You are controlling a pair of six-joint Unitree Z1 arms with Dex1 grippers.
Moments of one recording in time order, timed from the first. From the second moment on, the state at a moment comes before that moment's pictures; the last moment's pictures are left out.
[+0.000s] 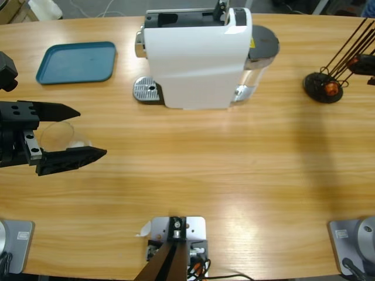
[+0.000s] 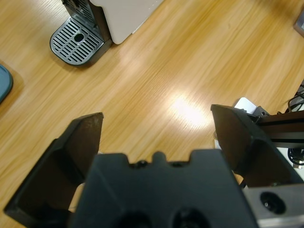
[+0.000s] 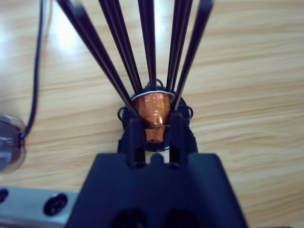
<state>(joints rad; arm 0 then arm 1) -1.02 1.22 -0.85 0.42 0.03 -0.17 0.10 1.38 -0.59 -0.05 -0.18 0.16</state>
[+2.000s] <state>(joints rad) -1.02 1.06 -0.85 0.54 0.04 -0.10 0.79 1.68 -1.63 0.59 0.41 -0.64</state>
